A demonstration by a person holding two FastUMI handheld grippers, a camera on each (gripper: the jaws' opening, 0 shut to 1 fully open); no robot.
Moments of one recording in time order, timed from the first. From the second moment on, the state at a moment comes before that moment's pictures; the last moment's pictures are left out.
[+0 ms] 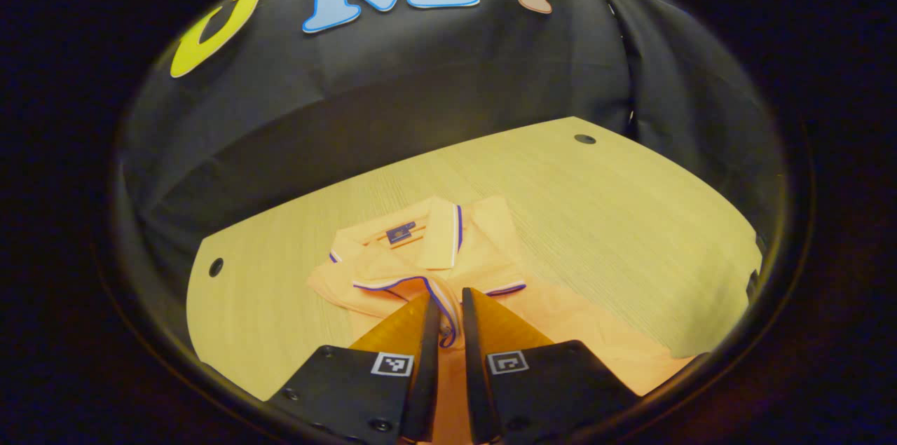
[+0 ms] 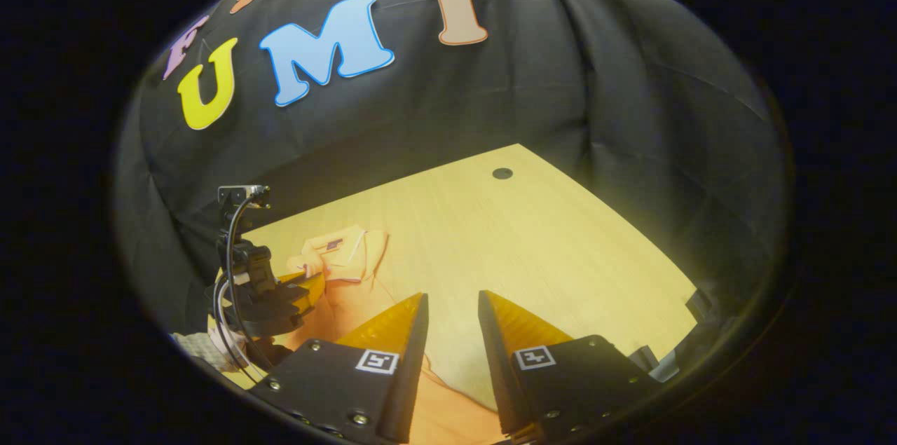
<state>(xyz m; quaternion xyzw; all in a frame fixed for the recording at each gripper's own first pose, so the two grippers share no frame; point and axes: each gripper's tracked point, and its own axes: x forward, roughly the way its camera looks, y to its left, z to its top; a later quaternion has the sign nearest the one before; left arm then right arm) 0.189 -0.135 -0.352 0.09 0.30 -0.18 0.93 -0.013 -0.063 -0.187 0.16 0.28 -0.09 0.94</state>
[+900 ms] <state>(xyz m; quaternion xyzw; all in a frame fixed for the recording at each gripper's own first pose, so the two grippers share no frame) 0.074 -0.062 -0.307 0.03 0.29 -0.14 0.95 -0.039 -0.042 -0.218 0.13 0.31 0.01 0.94</state>
